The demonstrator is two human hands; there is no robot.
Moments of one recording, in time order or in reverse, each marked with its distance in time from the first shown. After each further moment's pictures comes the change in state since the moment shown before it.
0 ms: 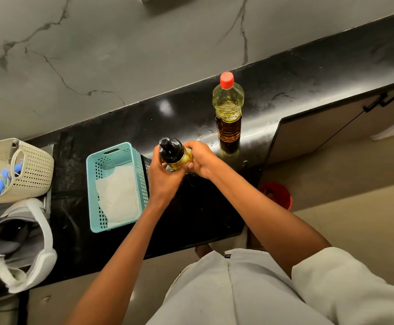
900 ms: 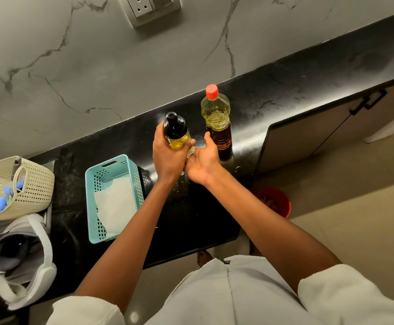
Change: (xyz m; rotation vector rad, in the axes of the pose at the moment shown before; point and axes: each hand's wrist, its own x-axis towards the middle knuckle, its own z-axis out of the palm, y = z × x) left_hand 0.050 0.053 0.037 0.073 0.095 0.152; right_hand -0.031 -0.009 -0.023 0.561 -0.259 -0.024
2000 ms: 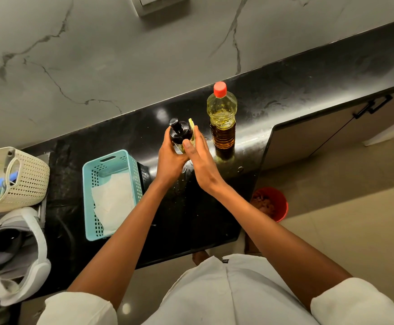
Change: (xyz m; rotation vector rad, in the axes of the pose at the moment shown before) left_hand -0.004 -0.017 -0.008 -0.090 -0.283 -0.106; right_hand -0.013 0.023 -0.013 -1.058 0.020 -0.617
